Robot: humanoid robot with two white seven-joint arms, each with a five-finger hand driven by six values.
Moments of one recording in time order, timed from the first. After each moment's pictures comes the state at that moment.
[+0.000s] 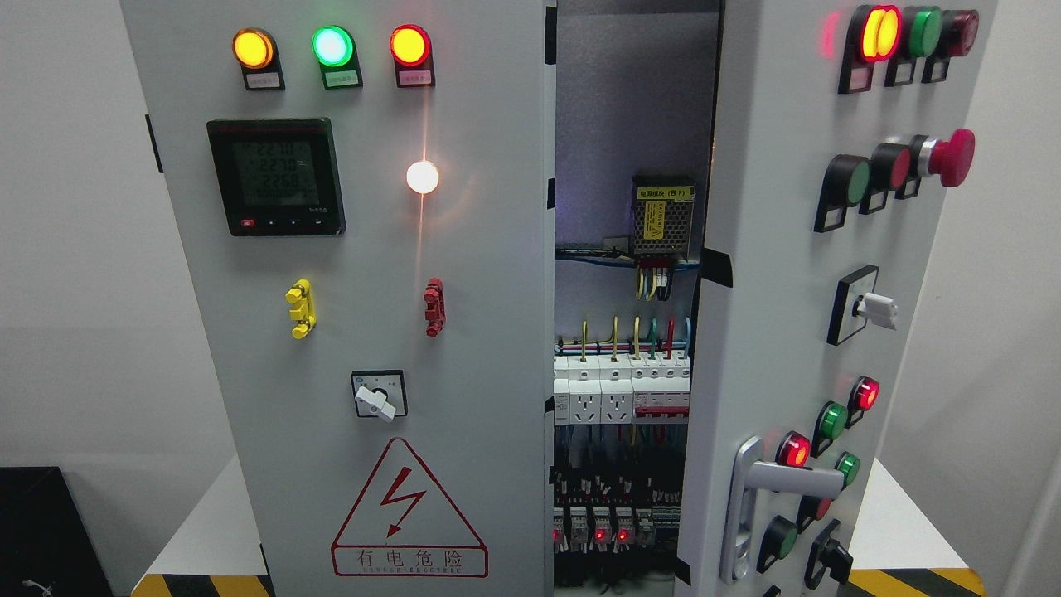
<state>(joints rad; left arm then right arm) 0.07 -0.08 -0.27 -0.05 0.30 -0.06 0.12 0.15 0.12 0.06 -0.16 -0.07 0.04 0.08</state>
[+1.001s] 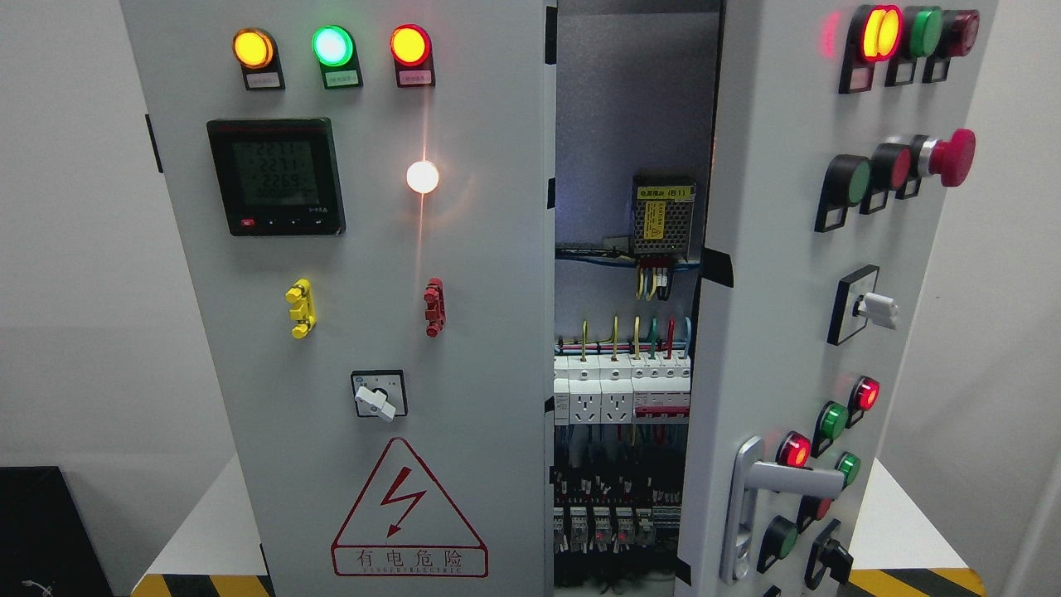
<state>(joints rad) 0.18 0.06 -0.31 -0.45 0.31 -0.06 0.11 0.15 0.12 0.06 -0.16 -0.07 0.04 0.08</state>
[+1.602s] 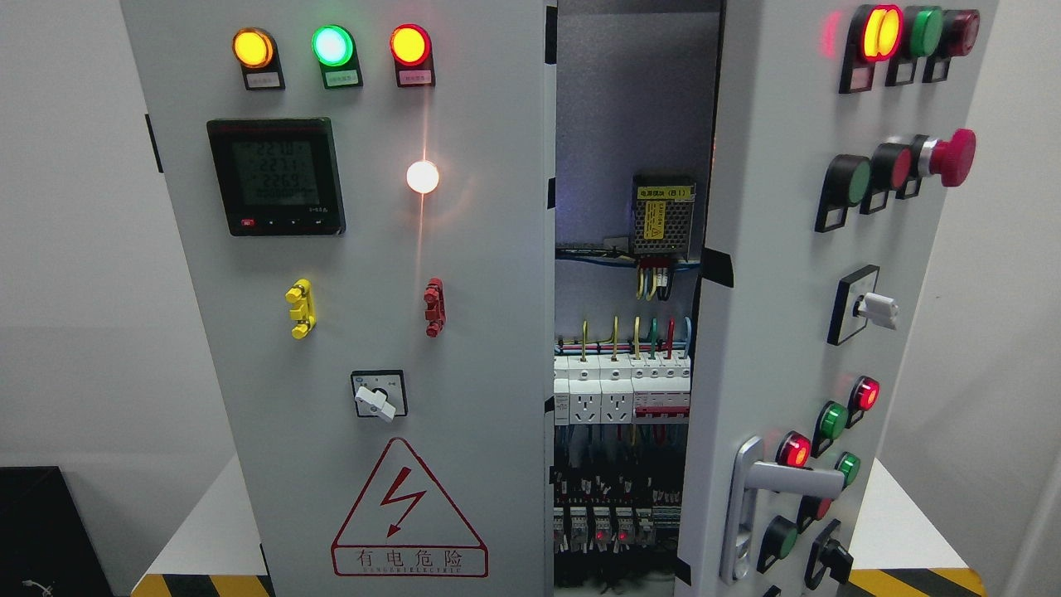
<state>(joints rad) 0.23 0.25 -0.41 -1.04 0.31 -0.04 0.11 0.15 0.12 0.06 -0.16 -0.07 0.04 0.08</state>
